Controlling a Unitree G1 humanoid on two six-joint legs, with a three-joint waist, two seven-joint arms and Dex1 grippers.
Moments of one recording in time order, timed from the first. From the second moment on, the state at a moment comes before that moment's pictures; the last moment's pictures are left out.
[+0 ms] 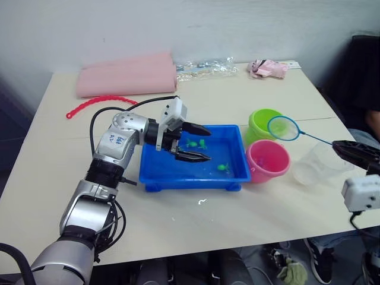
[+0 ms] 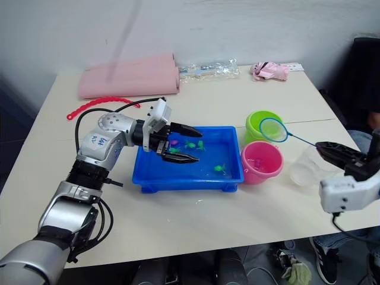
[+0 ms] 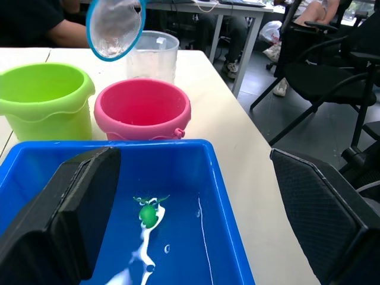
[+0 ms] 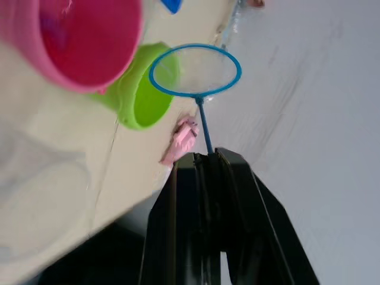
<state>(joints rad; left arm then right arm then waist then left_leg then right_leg) -0.92 0.43 -0.19 0.36 -0.31 0.35 -1.30 0.30 -1.08 -0.71 -0.41 -0.13 -0.38 0.77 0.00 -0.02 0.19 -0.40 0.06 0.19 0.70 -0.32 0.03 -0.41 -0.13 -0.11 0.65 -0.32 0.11</state>
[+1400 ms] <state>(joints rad) -0.31 0.81 0.23 -0.31 -0.49 0.74 -0.91 -0.68 -0.61 0.23 -0.06 0.52 0.94 0.84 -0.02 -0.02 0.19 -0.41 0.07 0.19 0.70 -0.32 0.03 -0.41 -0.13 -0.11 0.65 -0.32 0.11</state>
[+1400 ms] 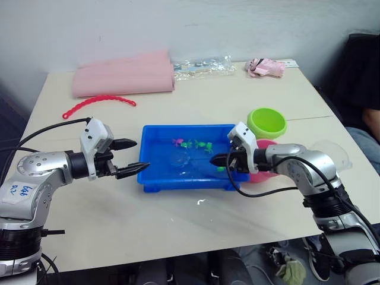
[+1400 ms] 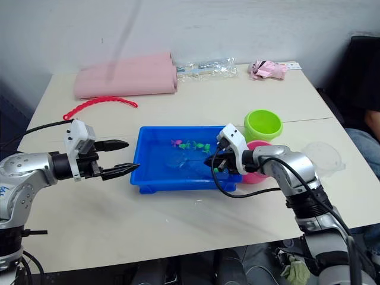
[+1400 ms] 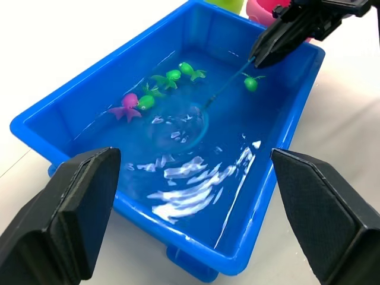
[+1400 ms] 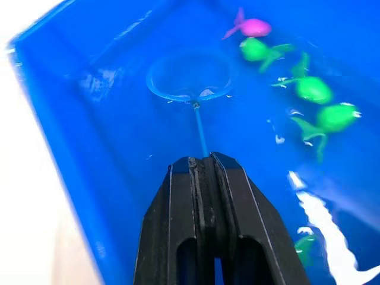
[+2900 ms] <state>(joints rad) -0.41 0.81 0.15 -0.22 -0.48 0.68 -0.91 -0.77 -0.57 0.19 0.07 0.38 0.92 0.83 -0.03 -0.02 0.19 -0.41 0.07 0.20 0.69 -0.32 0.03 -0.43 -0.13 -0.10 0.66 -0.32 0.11</state>
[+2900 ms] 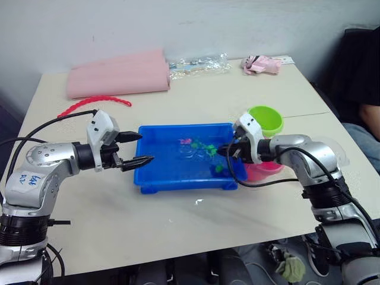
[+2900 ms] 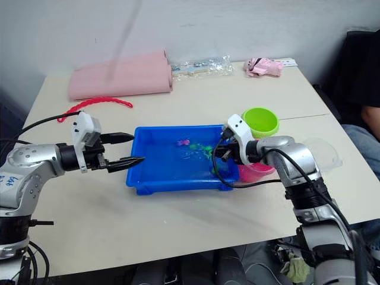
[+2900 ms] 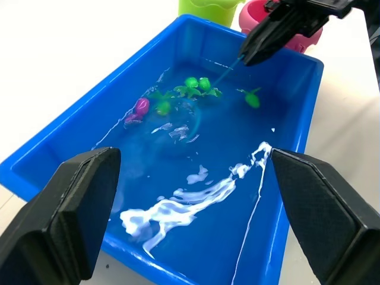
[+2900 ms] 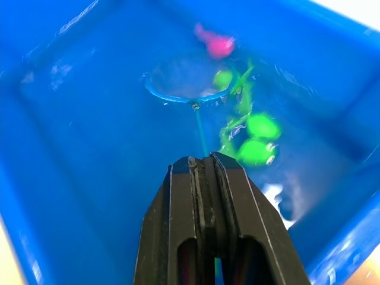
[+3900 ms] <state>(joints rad) -0.61 0.66 -0.06 -0.14 -0.49 0.62 -1.04 -0.27 -0.79 -0.17 -0.48 0.46 0.63 0.92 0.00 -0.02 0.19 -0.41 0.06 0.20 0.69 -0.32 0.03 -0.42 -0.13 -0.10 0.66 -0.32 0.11</state>
